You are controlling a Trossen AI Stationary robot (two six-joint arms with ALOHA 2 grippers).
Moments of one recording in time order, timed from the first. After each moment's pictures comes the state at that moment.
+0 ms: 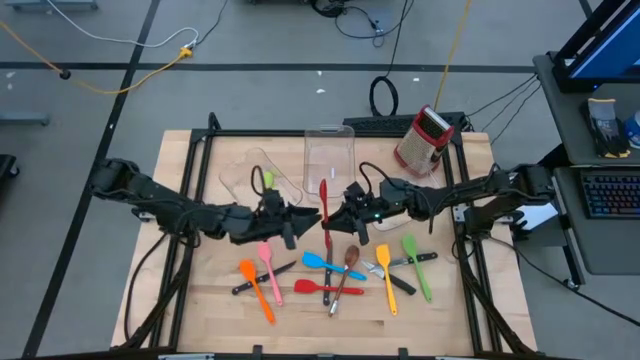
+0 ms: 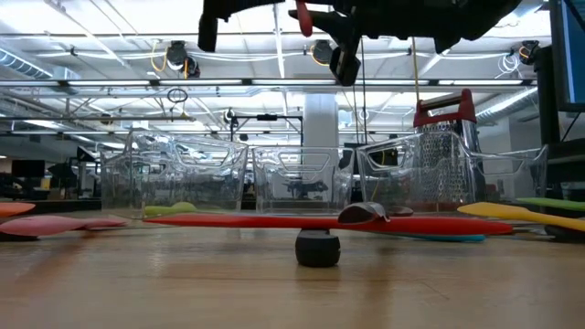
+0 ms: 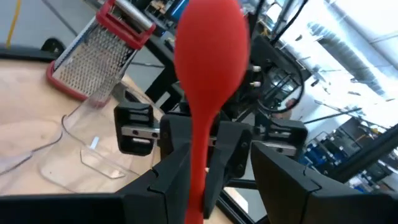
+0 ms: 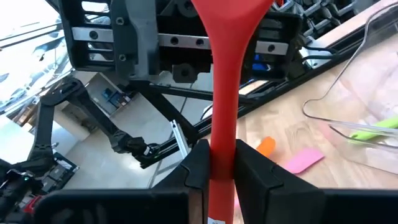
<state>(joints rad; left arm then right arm) -0.29 1.40 0.82 0.60 -0.54 -0.79 0.01 1.48 0.80 0.62 -0.28 0.69</state>
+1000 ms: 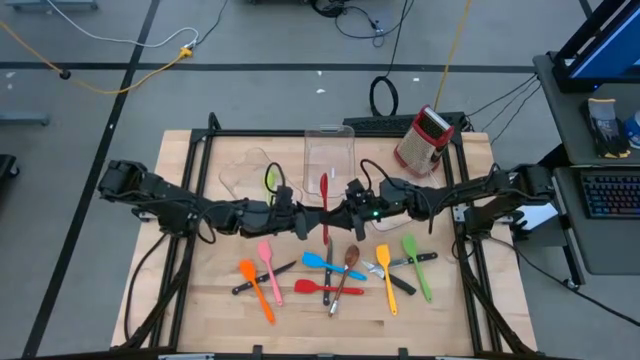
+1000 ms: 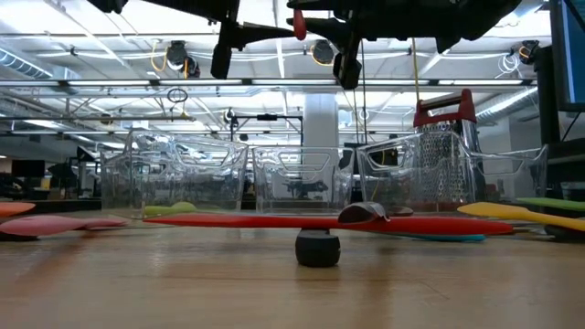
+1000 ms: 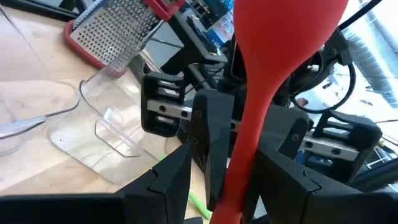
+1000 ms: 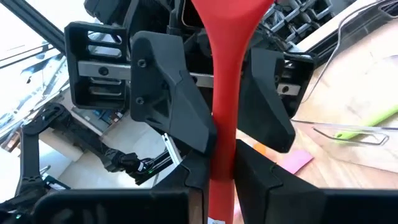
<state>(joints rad) -0.21 1.47 0.83 0.56 -0.44 -0.95 0.01 1.48 0.80 0.62 -0.21 0.76</state>
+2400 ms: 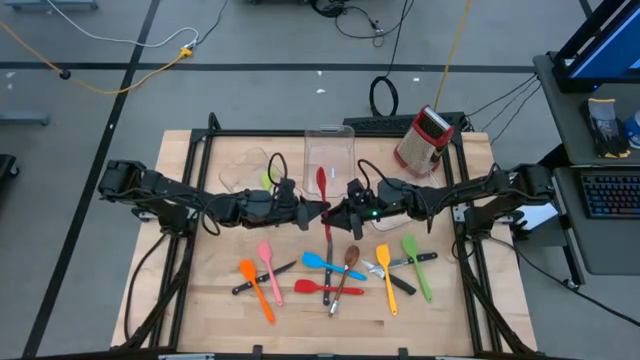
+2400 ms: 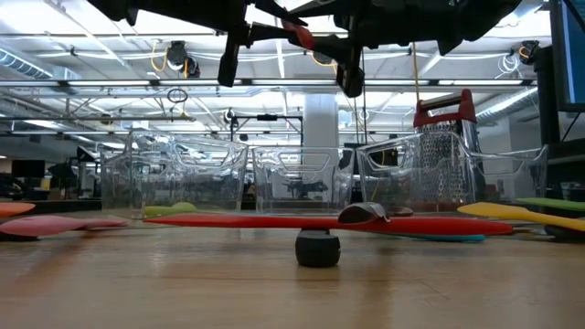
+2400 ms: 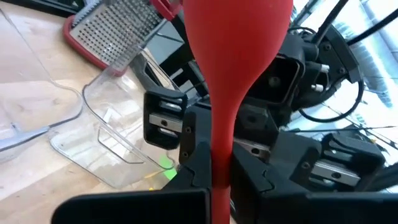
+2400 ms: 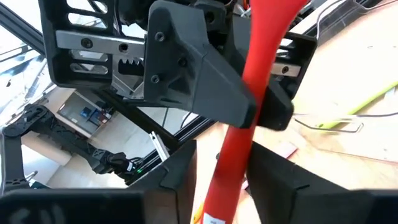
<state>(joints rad) -0.12 1.47 0.83 0.55 -0.34 -0.97 0.01 1.48 0.80 0.57 -0.18 0.76</state>
